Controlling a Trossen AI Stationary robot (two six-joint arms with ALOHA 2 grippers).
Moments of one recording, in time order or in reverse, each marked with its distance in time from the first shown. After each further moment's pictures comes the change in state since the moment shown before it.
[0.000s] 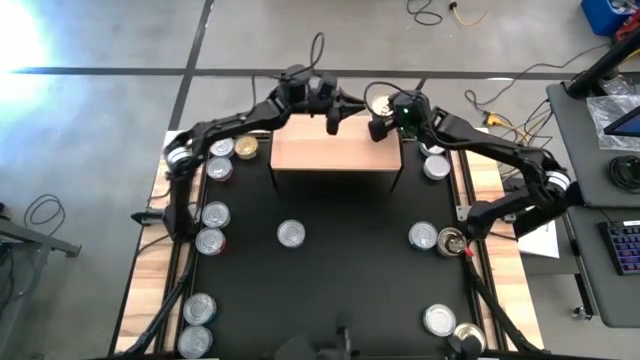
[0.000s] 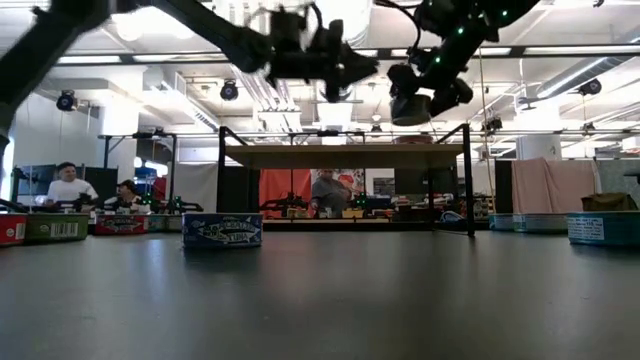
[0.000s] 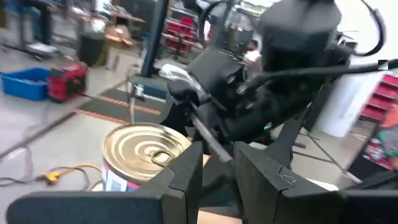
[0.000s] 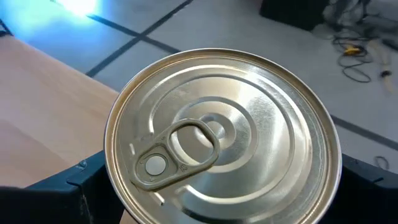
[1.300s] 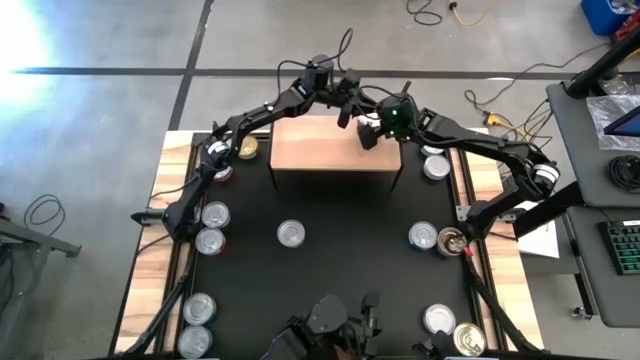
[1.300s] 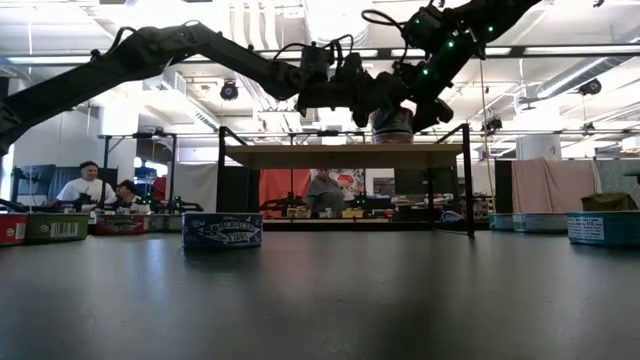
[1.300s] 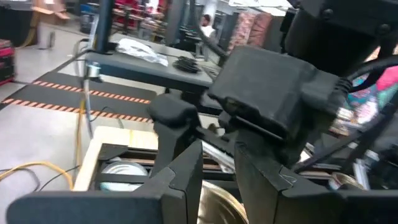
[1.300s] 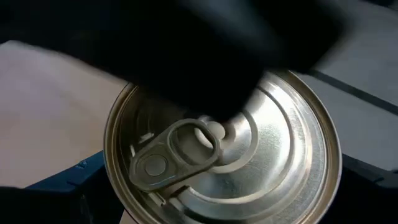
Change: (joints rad) left arm 0.041 0.358 0.492 -0.212 0.288 0.074; right arm 0.011 0.091 0.001 0.037 -0.223 0.022
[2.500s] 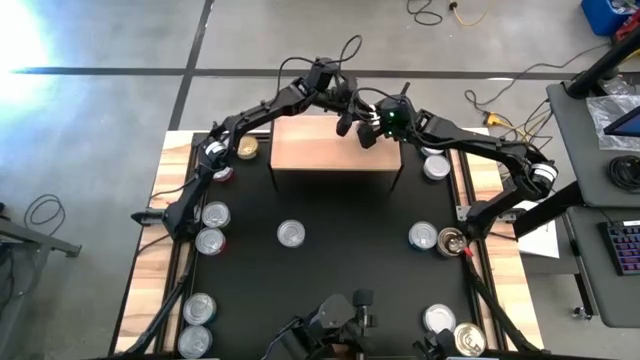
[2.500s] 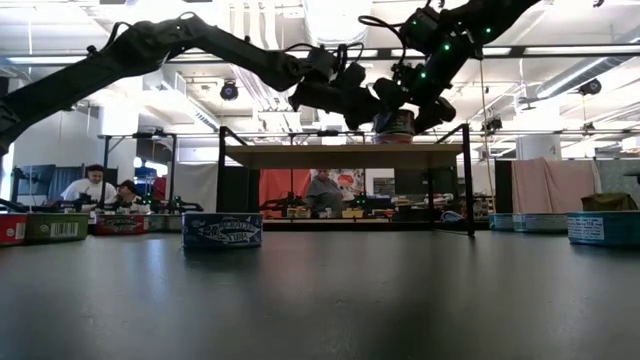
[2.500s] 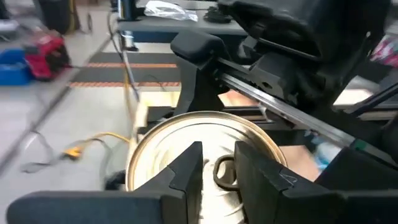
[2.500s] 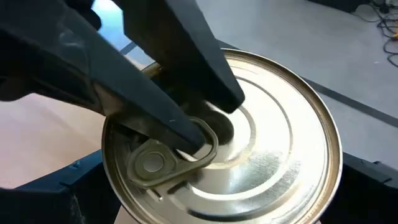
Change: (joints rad) left arm -0.008 -0.026 0.023 -0.335 -0.213 0.428; right arm 0.001 0.013 0.003 0.007 0.121 0.015
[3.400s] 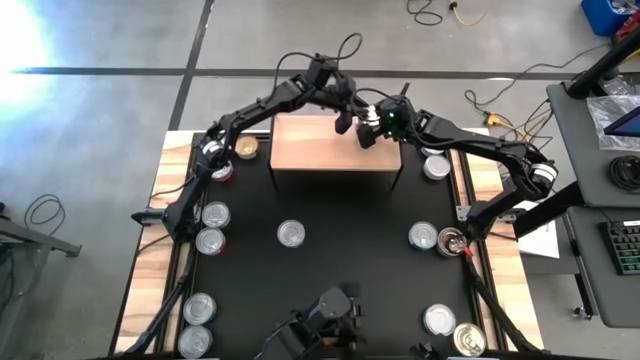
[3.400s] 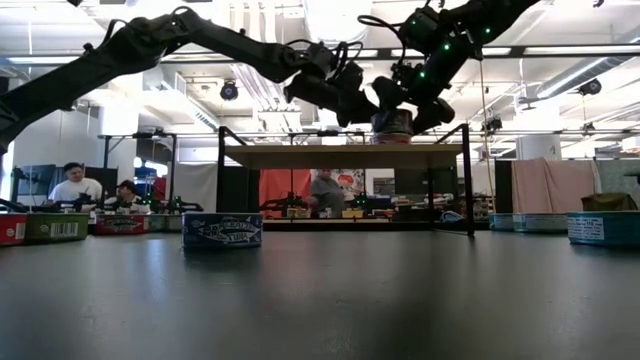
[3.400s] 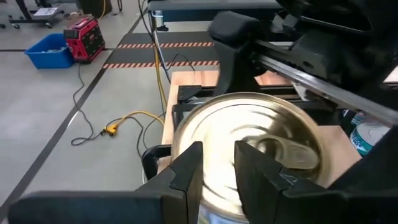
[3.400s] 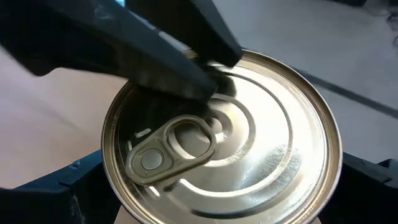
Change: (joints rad) left arm 0.020 -0.007 0.014 -0.156 -0.157 0.100; right arm 0.022 0.000 0.004 -0.002 -0.046 0.048
